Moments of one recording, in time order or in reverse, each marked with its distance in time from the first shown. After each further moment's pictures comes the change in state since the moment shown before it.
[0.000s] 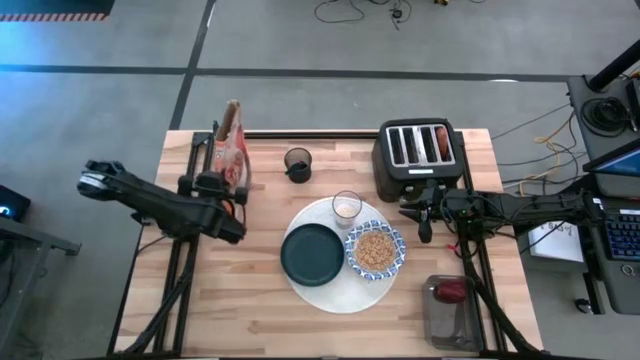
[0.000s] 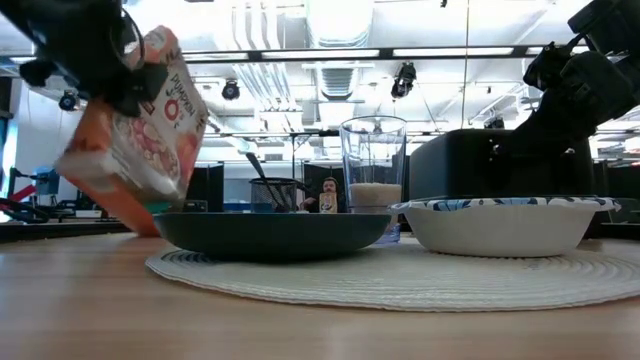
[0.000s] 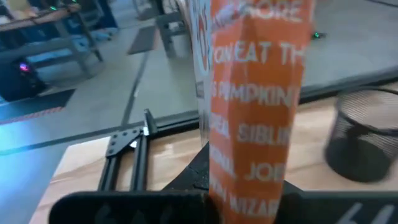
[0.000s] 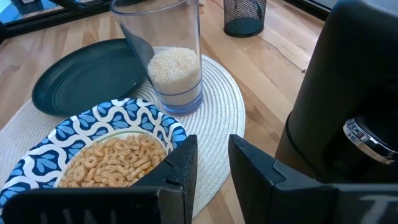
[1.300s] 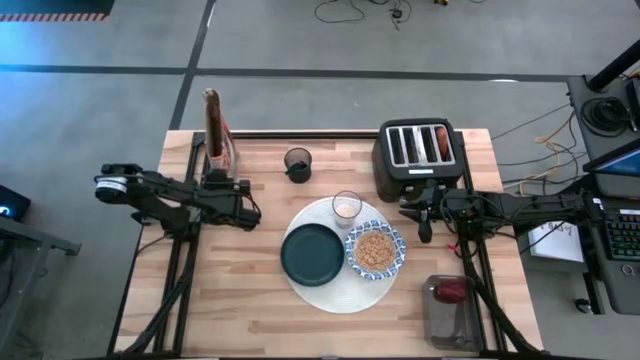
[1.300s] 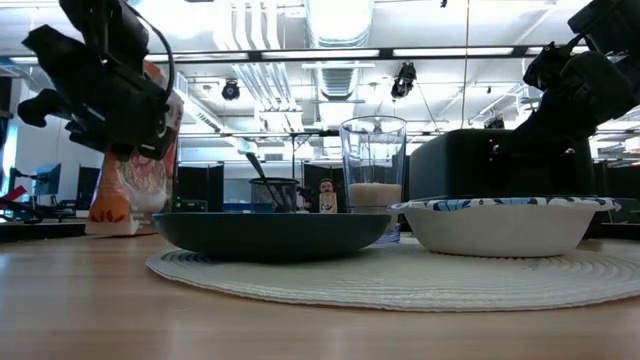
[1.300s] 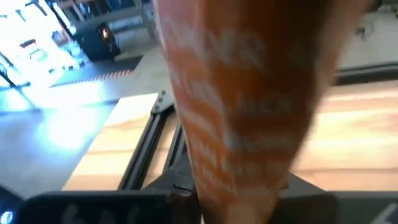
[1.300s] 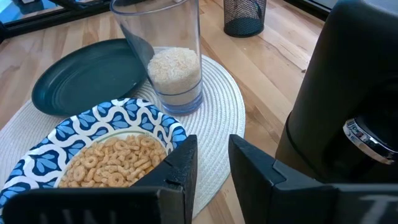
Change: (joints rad) left arm 0.254 0.197 -0.109 0.197 0.084 -0.030; right arm 0.000 0.000 0.000 0.000 0.000 0.000
